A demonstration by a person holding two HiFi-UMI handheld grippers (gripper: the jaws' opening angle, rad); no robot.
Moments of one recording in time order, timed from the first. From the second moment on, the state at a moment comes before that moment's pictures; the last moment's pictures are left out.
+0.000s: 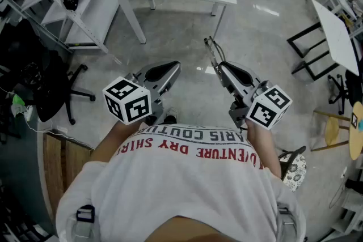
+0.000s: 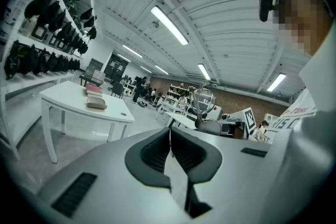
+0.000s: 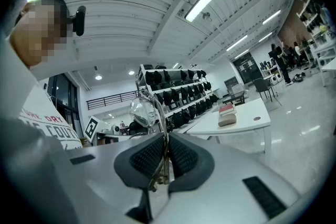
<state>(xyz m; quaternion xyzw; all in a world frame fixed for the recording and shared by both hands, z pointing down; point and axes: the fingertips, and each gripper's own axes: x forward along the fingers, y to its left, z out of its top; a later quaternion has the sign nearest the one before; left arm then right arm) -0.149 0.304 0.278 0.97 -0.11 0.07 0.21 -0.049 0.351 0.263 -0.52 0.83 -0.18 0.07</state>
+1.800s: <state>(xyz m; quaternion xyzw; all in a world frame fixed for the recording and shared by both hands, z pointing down) -0.003 -0.008 0.326 0.96 -0.08 0.11 0.26 0.102 0.051 0.319 -0.57 0.78 -0.24 0.06</state>
